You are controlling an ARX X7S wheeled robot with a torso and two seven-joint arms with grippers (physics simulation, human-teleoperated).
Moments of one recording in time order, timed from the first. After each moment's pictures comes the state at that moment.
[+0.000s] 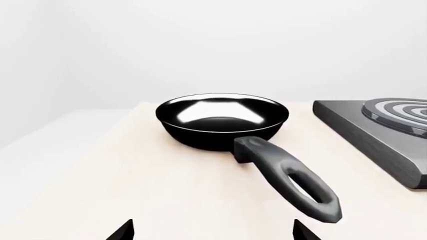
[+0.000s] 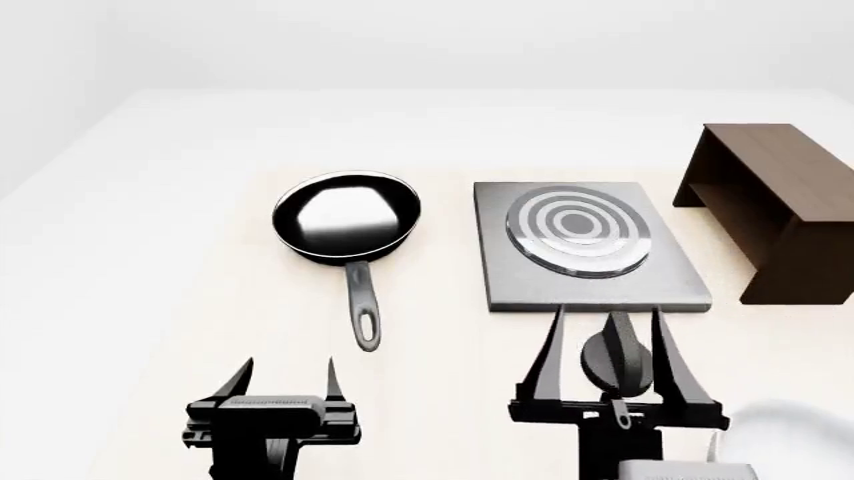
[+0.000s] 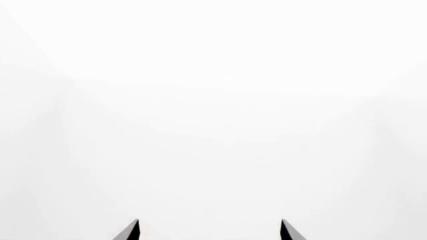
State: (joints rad) left arm -0.05 -0.27 0.33 -0.02 -0.27 0.06 -0.32; right arm 0.51 0.53 -1.11 0.51 -0.10 -1.03 1.28
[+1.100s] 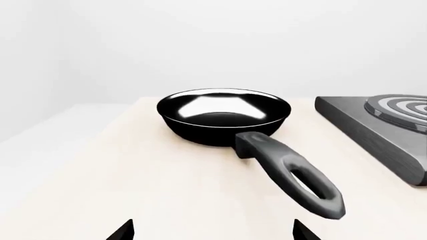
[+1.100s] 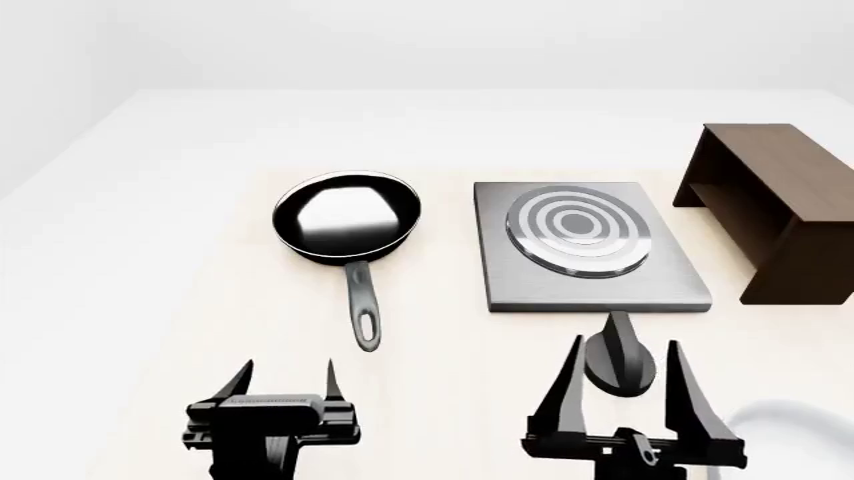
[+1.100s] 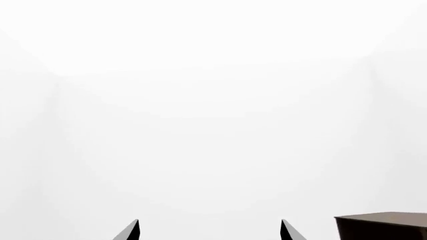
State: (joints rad) left arm -0.05 -0.28 0.35 -0.02 -0.29 0.04 -0.34; right arm 0.59 0.65 -1.44 0.33 -0.05 -1.05 1.57
